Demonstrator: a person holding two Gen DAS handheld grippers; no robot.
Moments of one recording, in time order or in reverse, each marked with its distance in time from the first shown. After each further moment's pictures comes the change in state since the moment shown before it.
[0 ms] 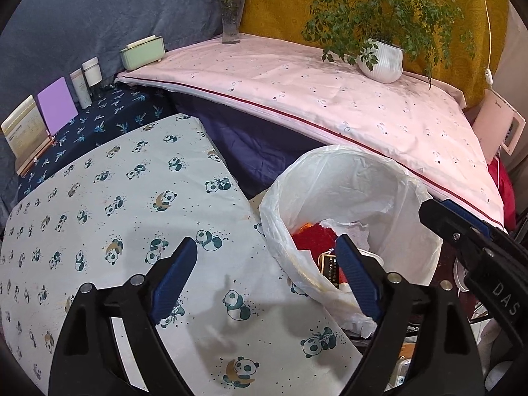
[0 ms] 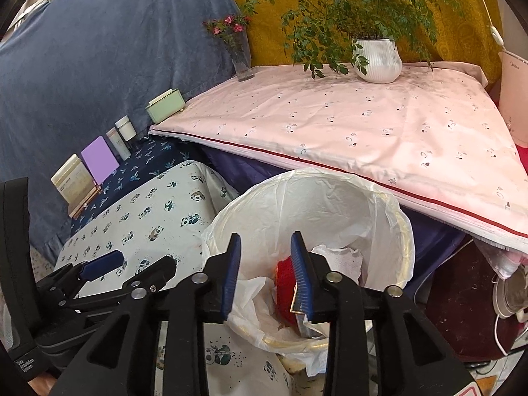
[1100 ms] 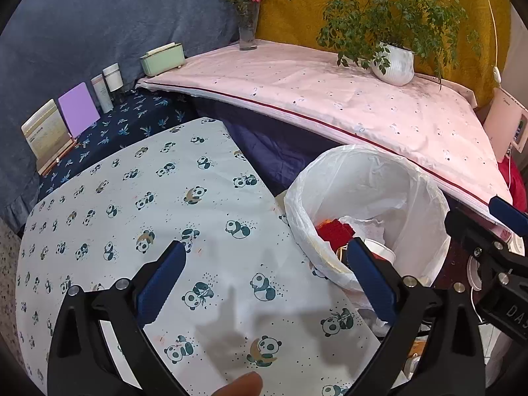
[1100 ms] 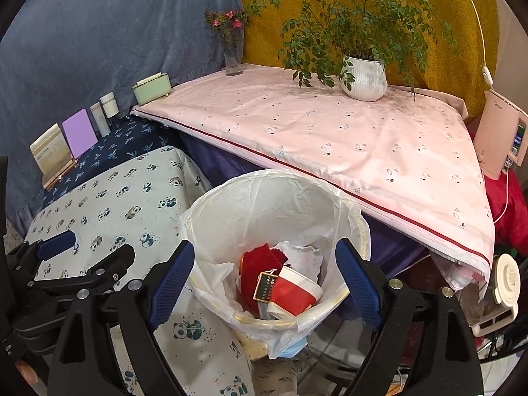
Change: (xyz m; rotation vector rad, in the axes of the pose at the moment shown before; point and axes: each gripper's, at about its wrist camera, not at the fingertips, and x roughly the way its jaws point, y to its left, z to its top) left arm -0.025 0.006 -0.012 0.000 -0.018 0.091; right arm -0.028 0.013 -0.002 -0.131 0.012 -0.158
